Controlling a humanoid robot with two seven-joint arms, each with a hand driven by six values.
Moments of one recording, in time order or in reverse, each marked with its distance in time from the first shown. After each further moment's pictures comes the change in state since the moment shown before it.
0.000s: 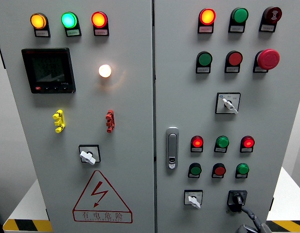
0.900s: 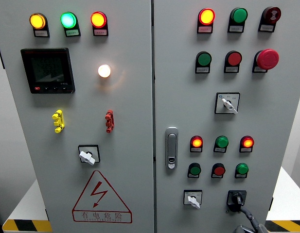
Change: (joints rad) left arm 0.000 -0.001 0.000 0.000 0.000 0.000 0.000; right arm -0.001 0.000 -0.021 0.009 0.026 0.000 -0.018
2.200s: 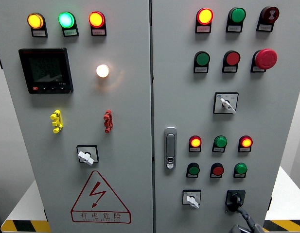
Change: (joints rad) left arm -0.001 0.000 0.000 0.000 0.000 0.000 0.000; right arm 0.003 0.000 -0.025 0.026 0.061 0.001 -0.040
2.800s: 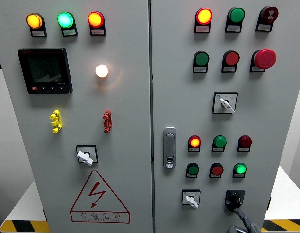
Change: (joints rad) left arm 0.000 0.000 0.000 0.000 0.000 0.000 0.000; right arm 0.012 0.000 -0.013 0.001 0.000 0.003 -0.018
